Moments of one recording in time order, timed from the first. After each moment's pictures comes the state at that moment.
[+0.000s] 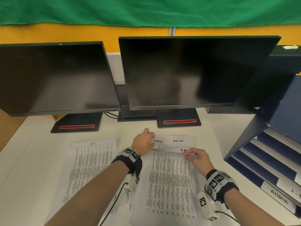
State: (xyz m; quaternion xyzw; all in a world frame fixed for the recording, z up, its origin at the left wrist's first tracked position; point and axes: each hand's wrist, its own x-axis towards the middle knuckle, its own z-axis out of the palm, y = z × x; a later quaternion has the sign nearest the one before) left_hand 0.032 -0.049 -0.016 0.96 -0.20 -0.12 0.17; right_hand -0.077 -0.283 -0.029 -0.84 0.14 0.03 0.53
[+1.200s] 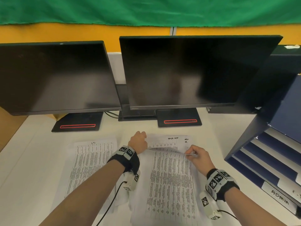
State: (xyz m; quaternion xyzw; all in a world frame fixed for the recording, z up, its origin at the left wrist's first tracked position) left_hand 0.039 -0.032 -0.022 0.96 -0.10 -0.18 0.21; right_hand -0.076 -0.283 -0.026 -0.86 0.12 0.02 0.50
